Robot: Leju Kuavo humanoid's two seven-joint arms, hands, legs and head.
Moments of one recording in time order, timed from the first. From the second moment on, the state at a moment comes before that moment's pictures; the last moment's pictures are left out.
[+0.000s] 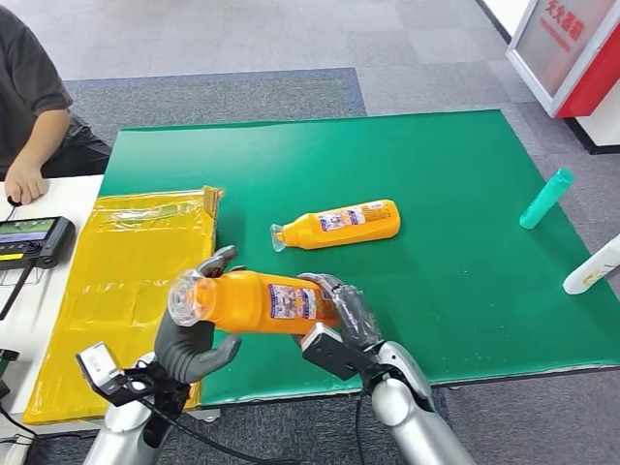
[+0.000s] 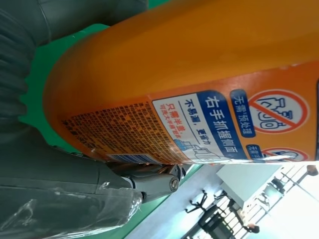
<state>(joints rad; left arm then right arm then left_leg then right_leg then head) -0.02 -0.10 -0.29 -1.55 -0.02 -0.47 -0.60 -0.17 0.12 0.51 -1.25 0.60 -0.18 -0.28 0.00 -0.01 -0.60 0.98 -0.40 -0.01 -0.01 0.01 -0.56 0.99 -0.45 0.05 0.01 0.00</state>
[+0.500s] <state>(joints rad) 0.00 -0.14 -0.29 -1.52 0.04 -0.47 -0.53 -0.14 0.12 0.48 -1.30 0.62 -0.19 -0.28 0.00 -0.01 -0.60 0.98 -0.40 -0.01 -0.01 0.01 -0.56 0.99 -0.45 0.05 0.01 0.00</state>
